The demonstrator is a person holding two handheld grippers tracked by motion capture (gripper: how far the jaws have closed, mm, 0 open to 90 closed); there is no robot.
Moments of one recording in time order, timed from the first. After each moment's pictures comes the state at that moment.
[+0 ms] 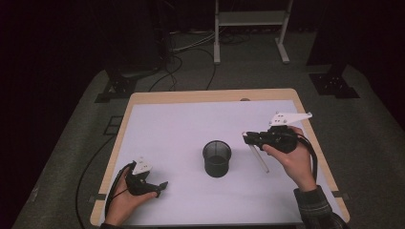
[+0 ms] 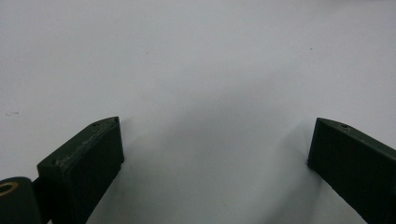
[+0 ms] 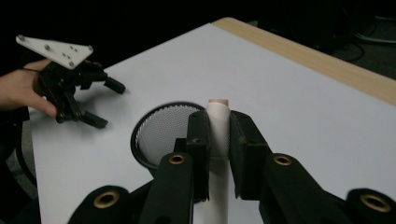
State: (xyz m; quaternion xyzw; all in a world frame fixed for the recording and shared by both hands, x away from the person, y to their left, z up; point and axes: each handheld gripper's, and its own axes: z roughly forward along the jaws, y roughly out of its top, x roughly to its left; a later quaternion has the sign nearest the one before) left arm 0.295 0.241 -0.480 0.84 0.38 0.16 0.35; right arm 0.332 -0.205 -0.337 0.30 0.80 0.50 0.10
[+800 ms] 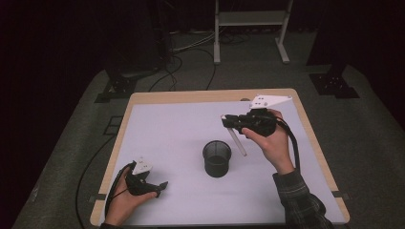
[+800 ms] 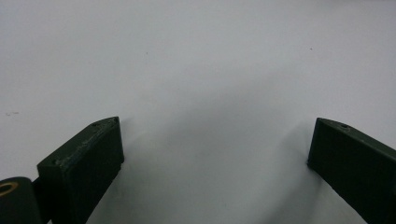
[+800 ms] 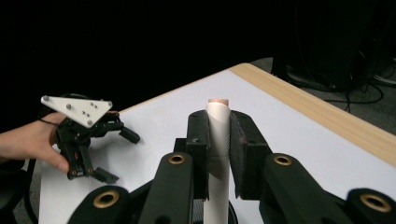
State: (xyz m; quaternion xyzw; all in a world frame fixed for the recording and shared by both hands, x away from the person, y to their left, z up) left arm 0.295 0.241 -0.480 0.84 0.38 0.16 0.35; right arm 0.359 -0.154 -0.305 0.26 0.78 0.55 0.11
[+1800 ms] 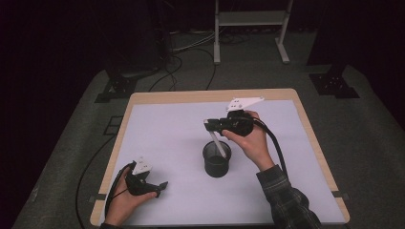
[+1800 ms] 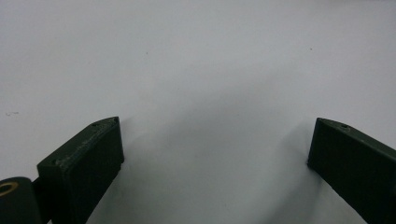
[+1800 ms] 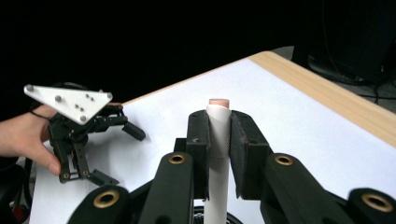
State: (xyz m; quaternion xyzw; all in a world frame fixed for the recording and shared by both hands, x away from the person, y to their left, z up) left arm 0.296 0.241 -0.481 0.84 0.38 0.16 0.35; right arm 0.382 -0.108 -0.332 0.24 0.81 0.53 0.07
